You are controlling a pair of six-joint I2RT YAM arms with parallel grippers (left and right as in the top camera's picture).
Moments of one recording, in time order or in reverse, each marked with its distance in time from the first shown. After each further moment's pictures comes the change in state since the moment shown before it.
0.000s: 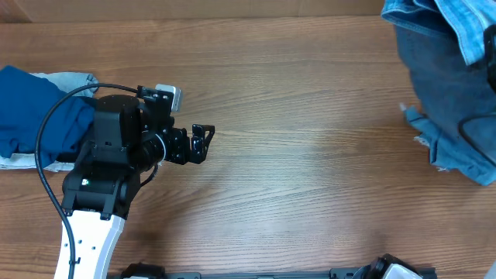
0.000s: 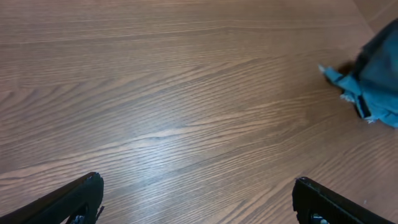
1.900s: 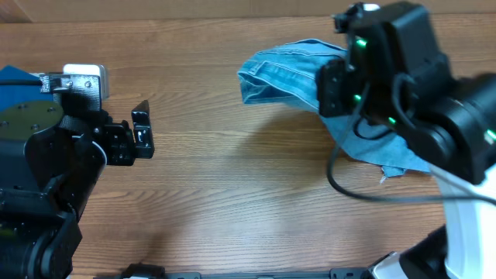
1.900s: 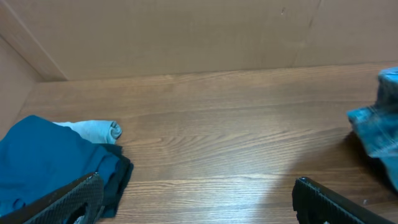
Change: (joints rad) left arm 0.000 -0.007 0.660 -0.451 -0.461 0.053; right arm 1.085 0.446 0.820 -0.910 0.785 0.015
